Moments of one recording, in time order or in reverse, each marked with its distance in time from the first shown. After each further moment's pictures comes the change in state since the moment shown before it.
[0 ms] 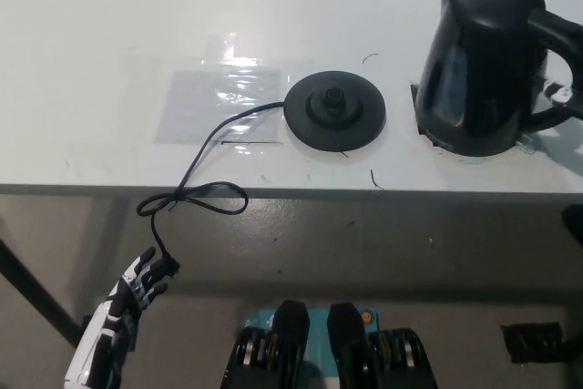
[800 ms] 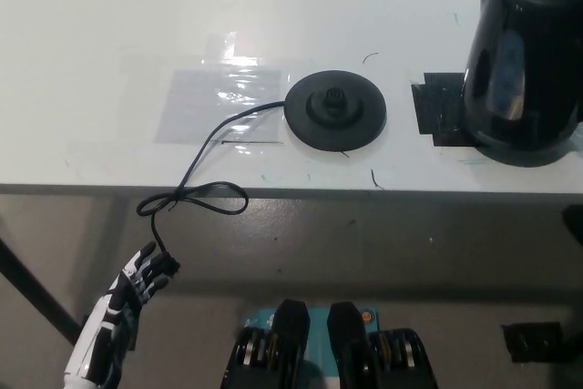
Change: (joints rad) left_arm -0.019 0.005 0.000 0.002 -0.008 0.011 -0.001; right_arm 0.001 0.122 -0.159 -0.148 -0.020 -0.042 -0.219
